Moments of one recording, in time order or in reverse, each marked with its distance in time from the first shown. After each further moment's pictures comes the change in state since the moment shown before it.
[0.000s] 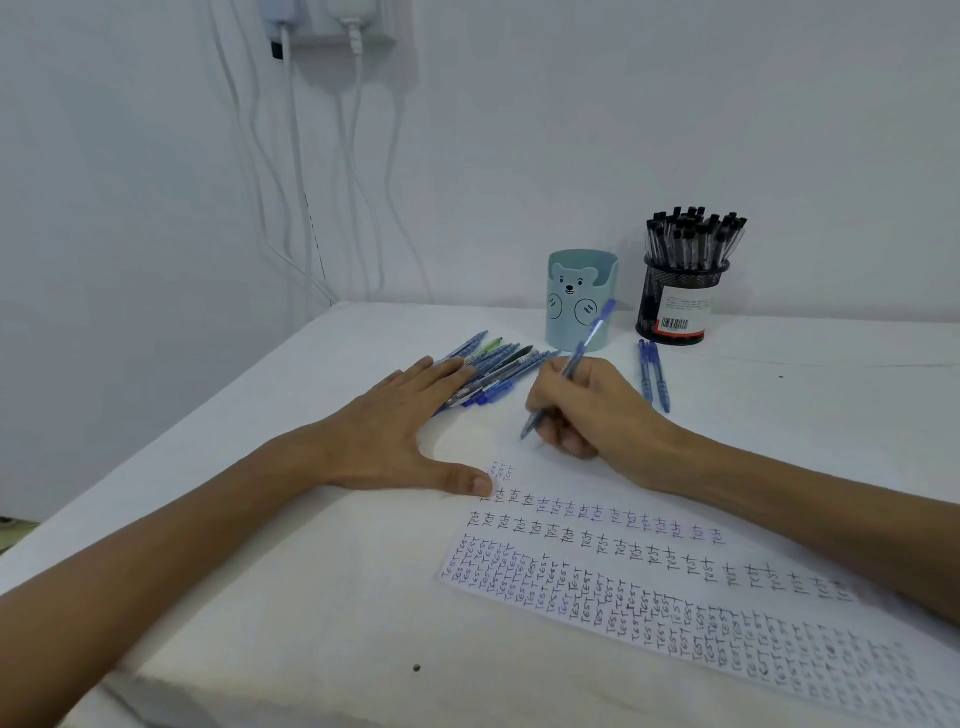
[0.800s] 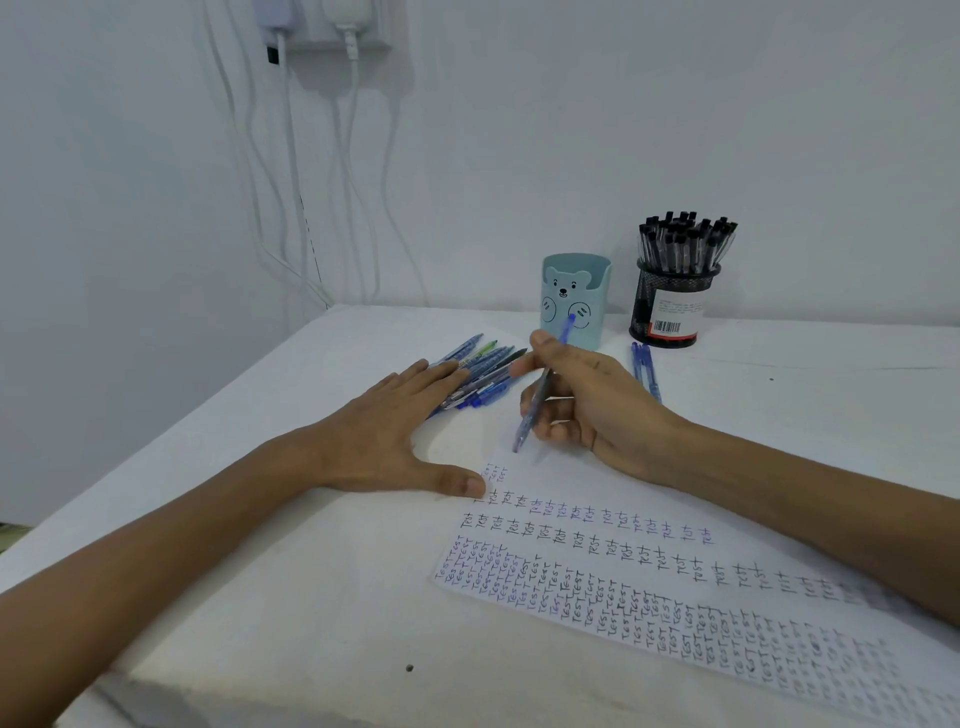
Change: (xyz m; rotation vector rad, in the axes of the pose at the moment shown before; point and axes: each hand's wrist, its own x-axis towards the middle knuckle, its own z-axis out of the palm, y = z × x) left_hand -0.001 0.003 -0.002 0.001 -0.001 -0.007; right_hand 0.007 -0.003 -0.008 0.335 0.017 0.090
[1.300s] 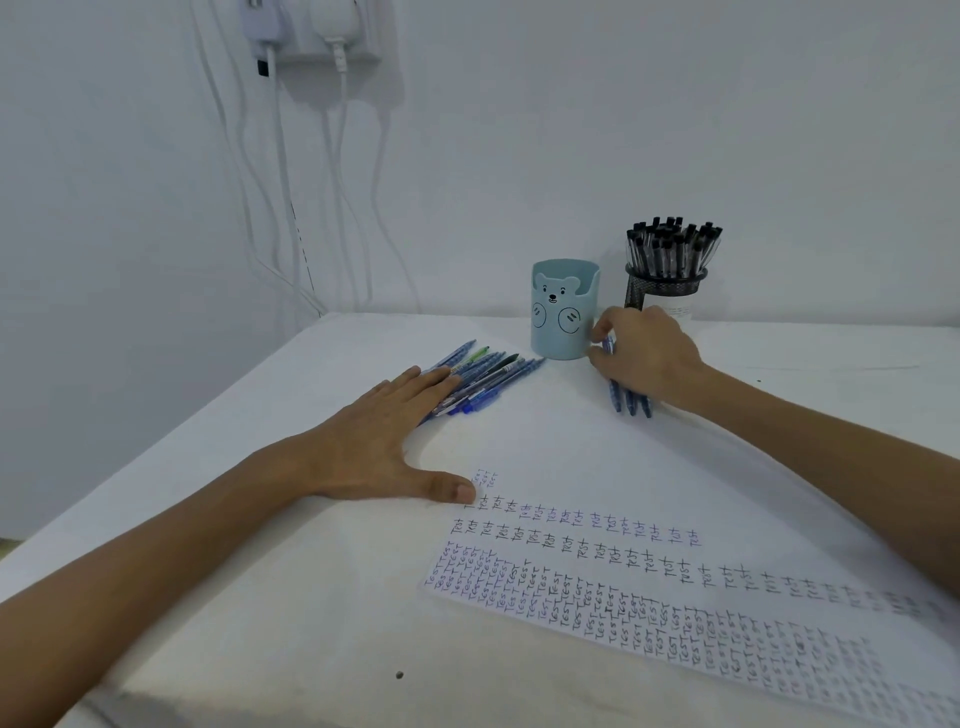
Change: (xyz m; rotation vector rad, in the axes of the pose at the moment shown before) left_hand 0.001 -0.004 0.002 -0.017 -0.004 0.001; right_hand 0.058 -0.011 -0.087 -1.299 0.433 -0.173
